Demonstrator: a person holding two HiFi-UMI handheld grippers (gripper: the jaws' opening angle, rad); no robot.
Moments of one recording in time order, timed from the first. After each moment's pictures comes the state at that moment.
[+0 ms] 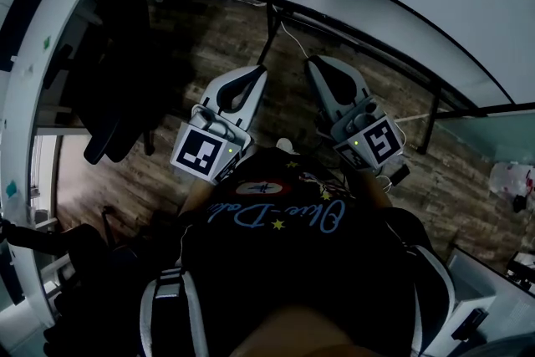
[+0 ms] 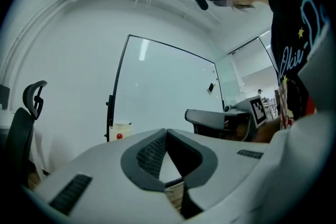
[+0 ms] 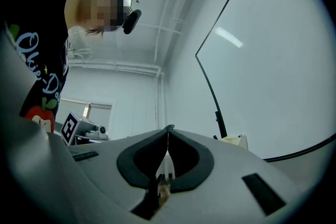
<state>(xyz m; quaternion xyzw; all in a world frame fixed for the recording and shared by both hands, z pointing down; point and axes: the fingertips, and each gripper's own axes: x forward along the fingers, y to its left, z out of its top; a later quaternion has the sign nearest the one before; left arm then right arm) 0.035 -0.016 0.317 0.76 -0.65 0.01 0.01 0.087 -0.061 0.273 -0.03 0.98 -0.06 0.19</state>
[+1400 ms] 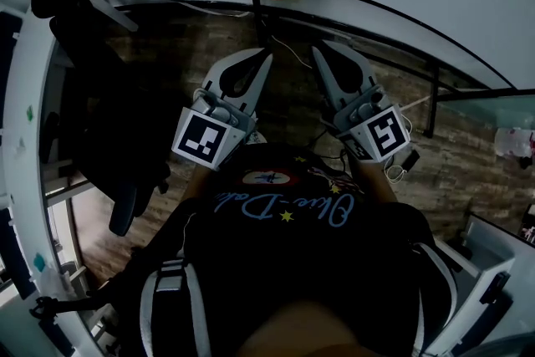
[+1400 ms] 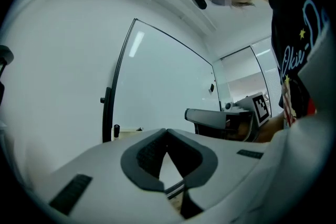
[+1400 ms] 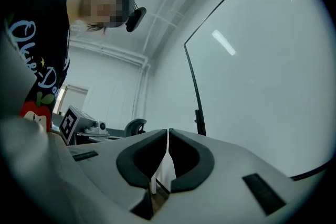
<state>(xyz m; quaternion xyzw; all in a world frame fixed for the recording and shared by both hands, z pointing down) -0.075 -0.144 0.320 0.83 -0.56 0.01 0.00 -0.017 -0.175 0.287 -0.15 0.98 0.00 0.14</state>
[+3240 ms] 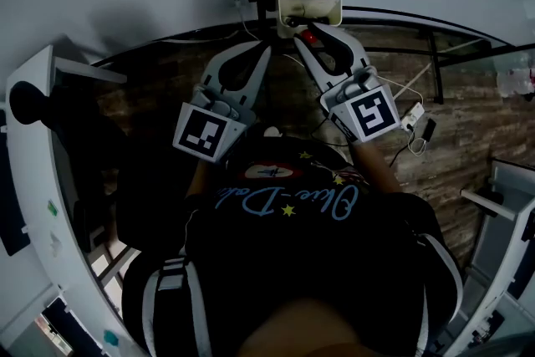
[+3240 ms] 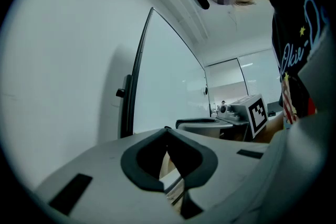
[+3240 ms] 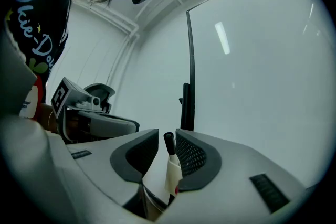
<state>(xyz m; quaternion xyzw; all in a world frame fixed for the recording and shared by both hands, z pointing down) -0.192 -0.242 0.328 0.89 -0.45 0.00 0.01 -0.148 -0.271 0.324 -0.29 0.95 0.05 0.01</state>
